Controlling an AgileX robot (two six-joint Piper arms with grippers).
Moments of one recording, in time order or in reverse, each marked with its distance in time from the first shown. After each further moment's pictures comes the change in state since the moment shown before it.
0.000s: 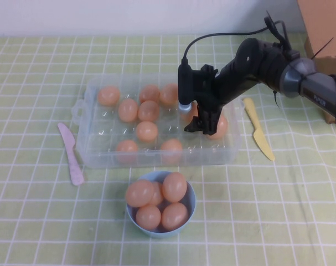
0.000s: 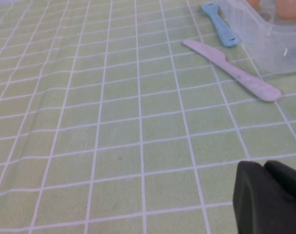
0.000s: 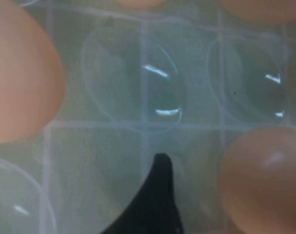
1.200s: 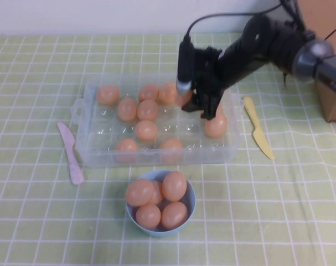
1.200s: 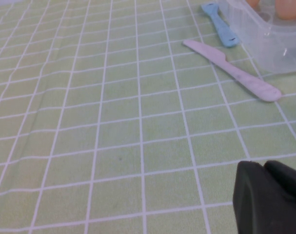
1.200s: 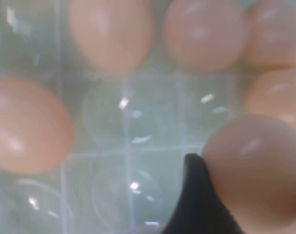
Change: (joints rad) right arm 0.000 -0.089 -0.001 0.006 0.065 0.096; left arm 0.000 0.000 0.000 0.002 0.001 0.000
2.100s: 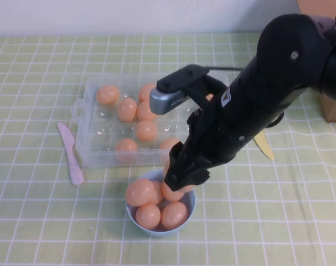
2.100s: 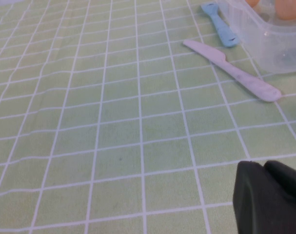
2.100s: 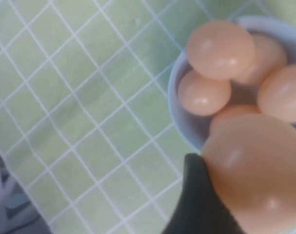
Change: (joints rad) right arm 0.275 -0.586 0.524 -0.075 0.232 1.075; left arm 0.000 0.000 0.000 0.000 0.000 0.000
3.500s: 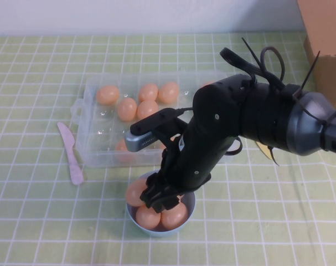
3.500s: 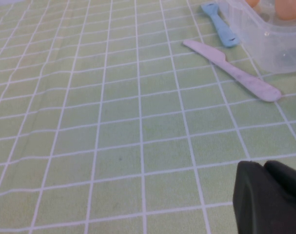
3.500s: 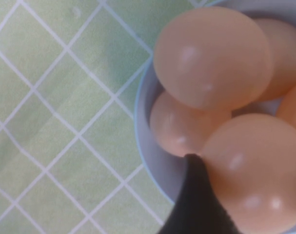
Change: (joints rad) right arm 0.104 0.198 0.011 -0.145 -0.157 0.222; left arm 0.000 0.000 0.000 0.000 0.000 0.000
